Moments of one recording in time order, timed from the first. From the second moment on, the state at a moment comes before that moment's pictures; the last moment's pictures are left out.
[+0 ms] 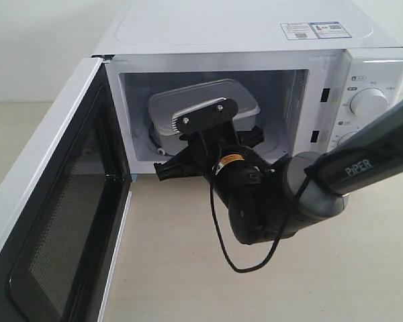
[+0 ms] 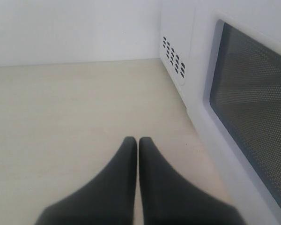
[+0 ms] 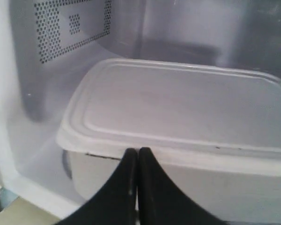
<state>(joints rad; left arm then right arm) -0.03 0.00 0.00 0.10 0.31 -0.10 0.67 2.10 -0.99 0.49 -0.88 -0.35</state>
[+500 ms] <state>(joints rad) -0.03 0.00 0.00 0.10 0.31 -0.10 0.62 2.11 -1.02 0.55 -0.86 -0.33</state>
